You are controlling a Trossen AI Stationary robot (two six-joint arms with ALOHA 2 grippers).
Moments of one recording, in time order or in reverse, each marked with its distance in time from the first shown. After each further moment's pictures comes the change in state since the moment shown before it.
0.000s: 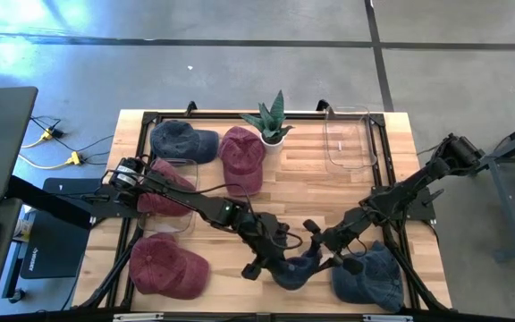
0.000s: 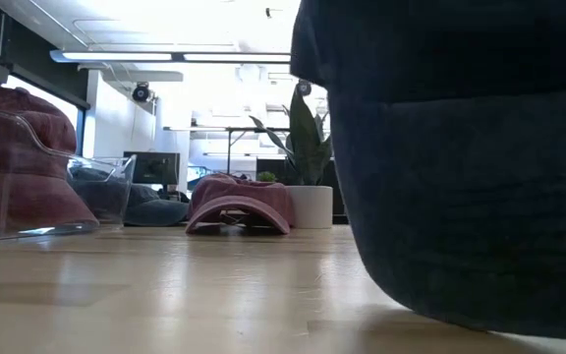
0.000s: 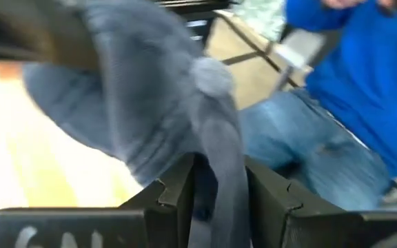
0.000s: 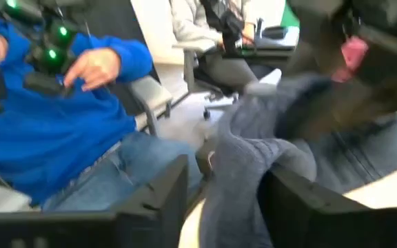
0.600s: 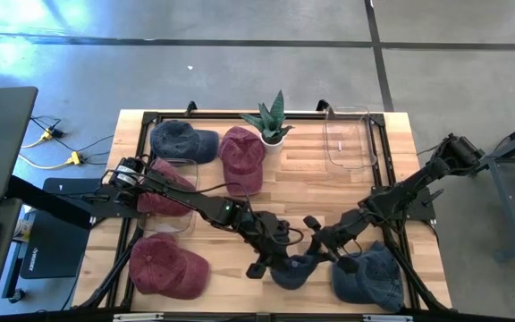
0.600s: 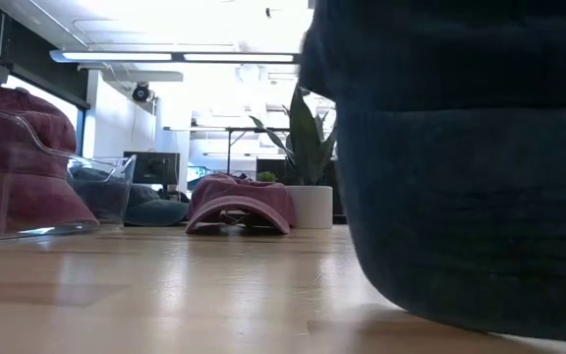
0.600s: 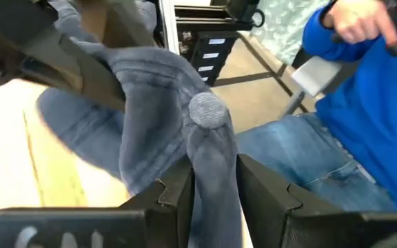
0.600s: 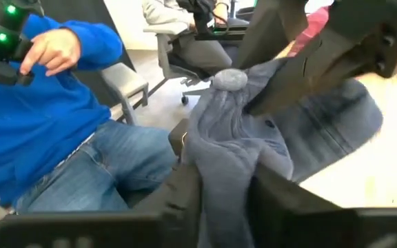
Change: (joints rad) left arm 0.000 0.000 0.000 0.046 -0.031 -0.109; right arm 0.000 0.000 0.000 -0.093 0.085 0.010
